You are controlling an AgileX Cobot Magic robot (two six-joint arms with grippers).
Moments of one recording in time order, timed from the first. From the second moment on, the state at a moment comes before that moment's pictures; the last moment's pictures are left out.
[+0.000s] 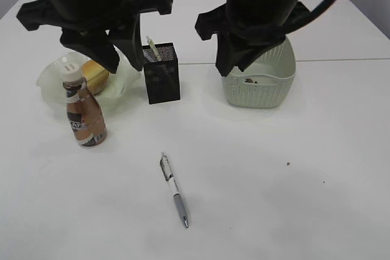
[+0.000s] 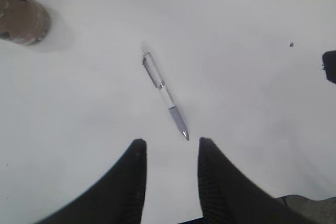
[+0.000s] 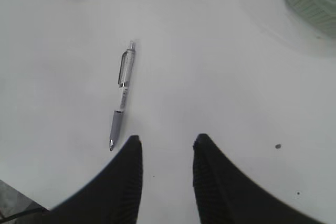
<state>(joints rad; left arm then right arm) -0.70 1.68 -1.64 0.04 1.24 -0.65 0.50 1.80 -1.73 0.14 1.23 -0.03</state>
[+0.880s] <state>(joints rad) -0.75 1.94 -1.61 0.12 1.23 -0.88 0.50 1.23 -1.19 0.01 1.24 0.03</state>
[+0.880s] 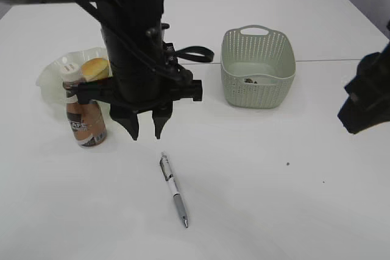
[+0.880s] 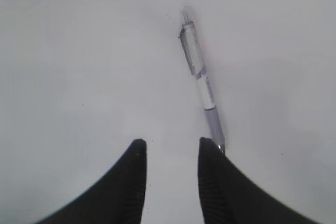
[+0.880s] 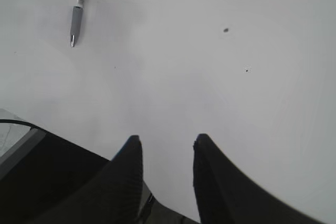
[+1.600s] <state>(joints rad) -0.75 2.18 -1.61 0.03 1.12 -0.95 0.50 1.16 -1.12 0.03 1.24 0.03</state>
